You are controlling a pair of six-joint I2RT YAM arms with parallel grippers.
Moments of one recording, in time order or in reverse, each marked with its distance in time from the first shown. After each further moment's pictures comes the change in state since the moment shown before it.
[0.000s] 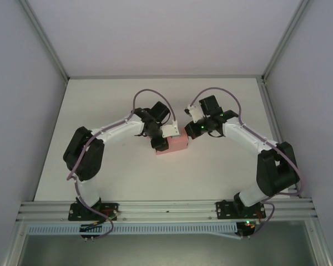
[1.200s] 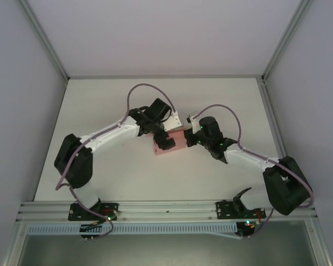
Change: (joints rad) left arm -0.053 -0.148 -0.010 0.117 -0.146 -0.171; right arm 0.131 -0.188 -0.441 0.659 0.298 0.106
